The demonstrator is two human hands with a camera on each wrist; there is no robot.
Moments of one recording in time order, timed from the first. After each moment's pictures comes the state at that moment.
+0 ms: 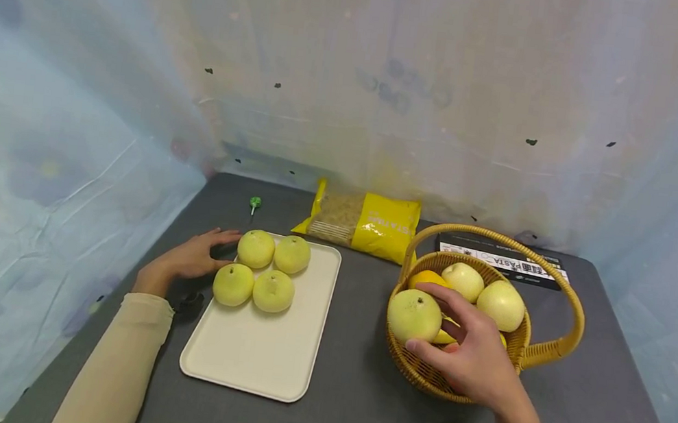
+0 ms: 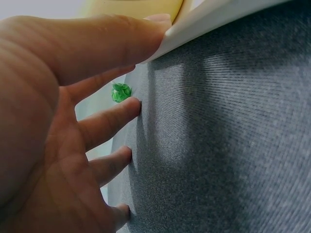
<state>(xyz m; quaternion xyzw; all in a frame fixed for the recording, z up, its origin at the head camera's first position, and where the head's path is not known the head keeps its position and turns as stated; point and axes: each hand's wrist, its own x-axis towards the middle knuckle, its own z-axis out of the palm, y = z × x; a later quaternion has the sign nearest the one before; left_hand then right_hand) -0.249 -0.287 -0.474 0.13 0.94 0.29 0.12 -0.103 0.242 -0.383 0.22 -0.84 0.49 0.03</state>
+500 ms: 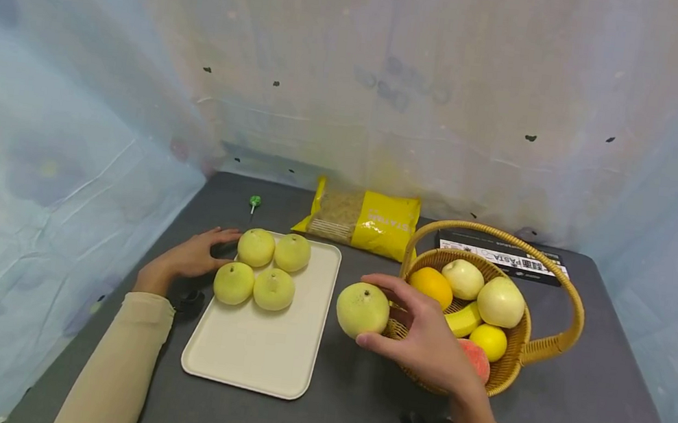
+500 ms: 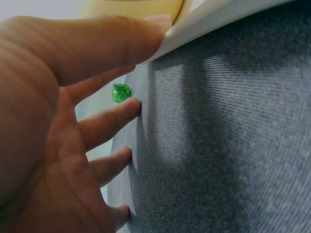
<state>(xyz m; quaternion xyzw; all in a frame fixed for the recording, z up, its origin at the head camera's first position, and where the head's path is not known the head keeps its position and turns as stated) -0.251 -0.289 -0.478 0.13 0.94 0.28 0.13 -0.116 0.187 -0.387 0.27 -0.80 0.54 -0.04</state>
